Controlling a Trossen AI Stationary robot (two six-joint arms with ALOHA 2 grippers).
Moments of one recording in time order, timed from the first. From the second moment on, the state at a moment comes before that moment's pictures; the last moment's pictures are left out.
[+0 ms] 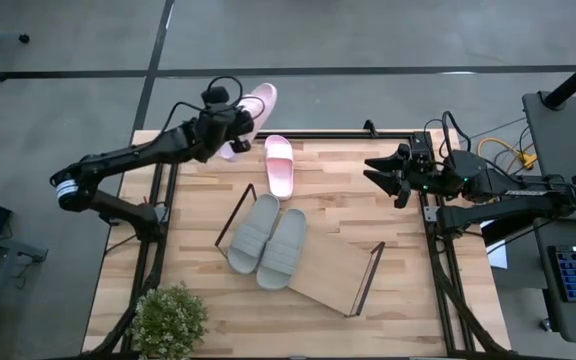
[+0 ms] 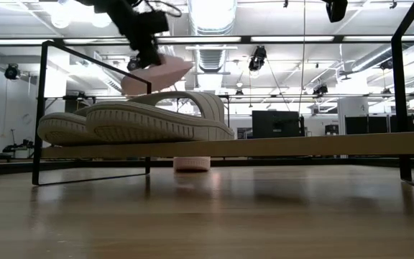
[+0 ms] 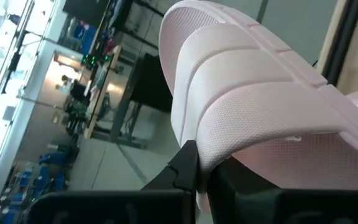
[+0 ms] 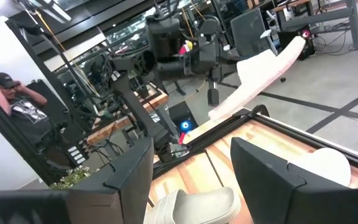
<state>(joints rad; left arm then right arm) 0.46 1.29 1.16 -0.26 -0.69 0.77 0.00 0.71 0.78 -0.07 0.24 0.46</state>
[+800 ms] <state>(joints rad) 0.23 1.54 1.63 -0.49 -0.63 0.59 0.00 0.71 0.78 -0.07 0.24 0.45</state>
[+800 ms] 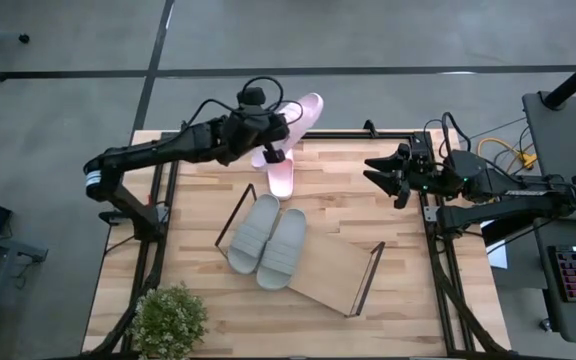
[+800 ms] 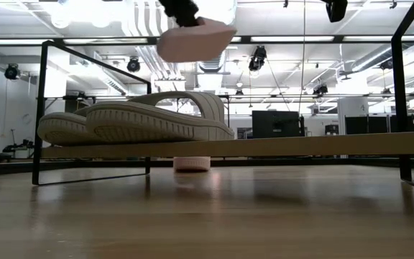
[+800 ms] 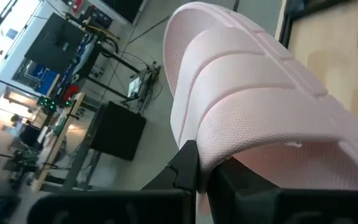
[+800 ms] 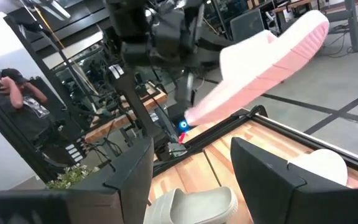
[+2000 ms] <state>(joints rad) -0.17 1.83 1.89 -0.51 -0.99 0.19 0.00 0.52 0.78 -0.15 0.25 0.44</state>
